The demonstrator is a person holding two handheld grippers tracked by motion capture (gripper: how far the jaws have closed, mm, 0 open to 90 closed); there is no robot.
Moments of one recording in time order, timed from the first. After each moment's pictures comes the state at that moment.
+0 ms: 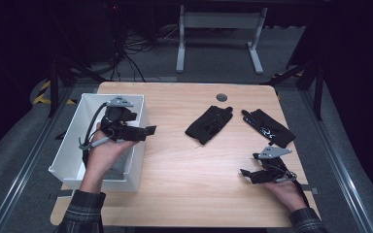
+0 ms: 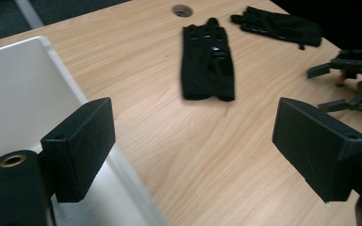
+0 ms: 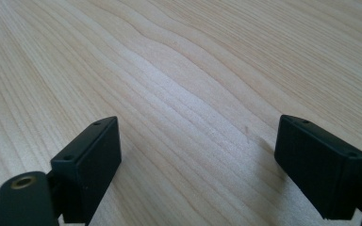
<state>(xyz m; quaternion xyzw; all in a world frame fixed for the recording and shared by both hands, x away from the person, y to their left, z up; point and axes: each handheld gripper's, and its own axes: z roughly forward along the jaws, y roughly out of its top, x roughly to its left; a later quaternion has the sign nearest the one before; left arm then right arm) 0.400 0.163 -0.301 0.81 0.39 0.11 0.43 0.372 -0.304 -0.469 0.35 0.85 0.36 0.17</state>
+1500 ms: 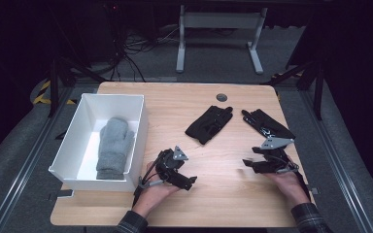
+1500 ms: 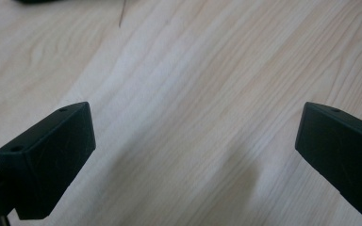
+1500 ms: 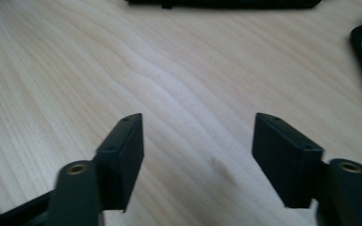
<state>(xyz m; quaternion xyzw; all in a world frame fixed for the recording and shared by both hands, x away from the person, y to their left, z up) 0.367 0.053 -0.459 0.88 0.31 0.08 0.34 0.390 -0.306 -0.438 0.34 0.85 0.35 0.17</state>
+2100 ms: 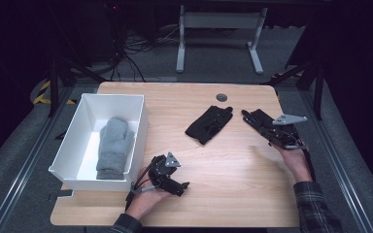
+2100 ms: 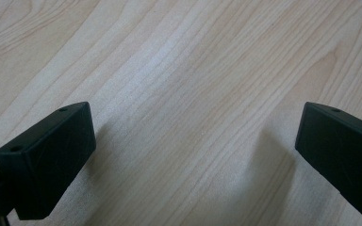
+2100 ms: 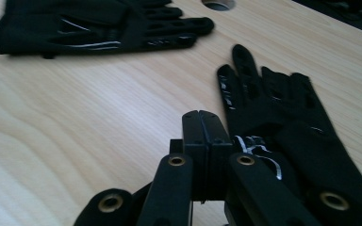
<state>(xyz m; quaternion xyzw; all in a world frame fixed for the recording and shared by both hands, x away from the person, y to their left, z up) 0.359 0.072 -0.473 0.89 0.30 0.08 0.34 0.450 -0.349 -0.416 0.40 0.81 0.35 0.25</state>
